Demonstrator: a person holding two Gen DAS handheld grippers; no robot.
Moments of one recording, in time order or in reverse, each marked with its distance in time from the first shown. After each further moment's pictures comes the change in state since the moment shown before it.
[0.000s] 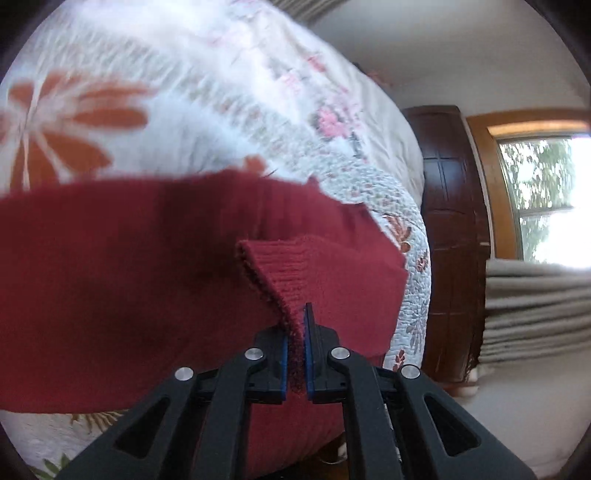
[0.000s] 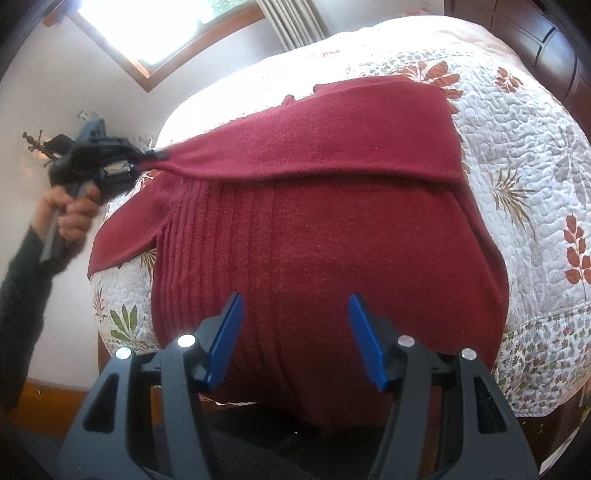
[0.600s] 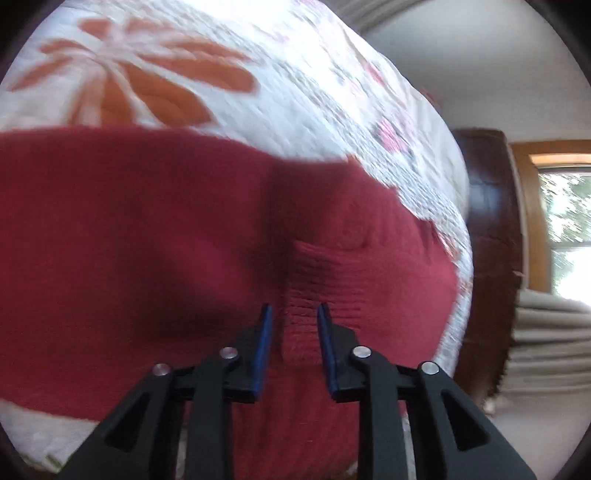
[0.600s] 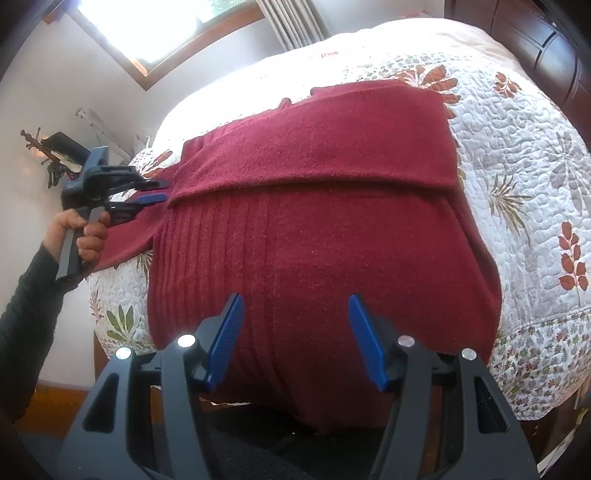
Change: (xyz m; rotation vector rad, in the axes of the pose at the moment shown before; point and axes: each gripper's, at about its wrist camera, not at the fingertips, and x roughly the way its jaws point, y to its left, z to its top) left arm -0.002 0.051 -0.010 -0.095 -0.073 0.160; right arm -0.004 -0.002 0.004 -0.004 -0.003 -0.016
